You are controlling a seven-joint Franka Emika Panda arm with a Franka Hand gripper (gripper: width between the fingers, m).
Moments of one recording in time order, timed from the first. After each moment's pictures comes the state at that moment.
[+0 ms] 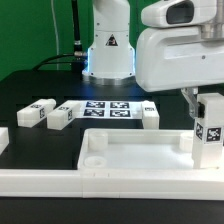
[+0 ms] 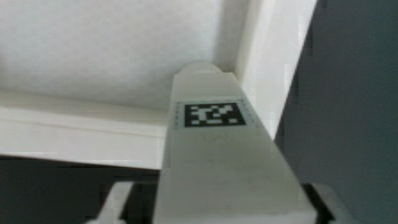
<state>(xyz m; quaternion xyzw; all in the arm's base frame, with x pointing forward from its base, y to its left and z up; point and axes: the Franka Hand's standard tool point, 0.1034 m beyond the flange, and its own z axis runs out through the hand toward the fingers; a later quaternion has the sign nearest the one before) 0.642 0.100 0.106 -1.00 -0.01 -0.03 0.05</state>
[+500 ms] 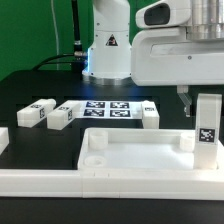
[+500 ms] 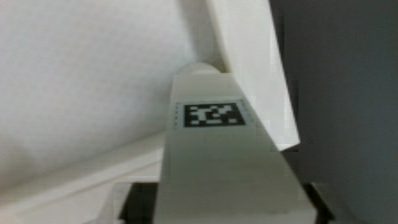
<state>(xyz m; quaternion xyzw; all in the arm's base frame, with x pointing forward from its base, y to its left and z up) 0.642 0.096 0.106 -0.97 0.24 -0.02 0.06</state>
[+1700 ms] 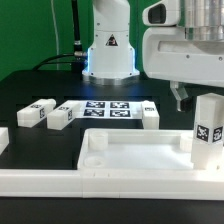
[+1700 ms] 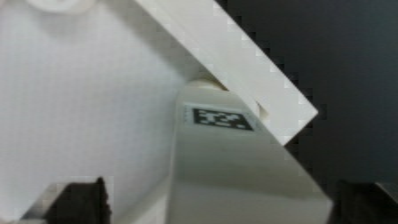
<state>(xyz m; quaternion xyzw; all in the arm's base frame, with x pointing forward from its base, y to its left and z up) 0.639 0.099 0.105 -0.94 0.34 0.00 0.05</state>
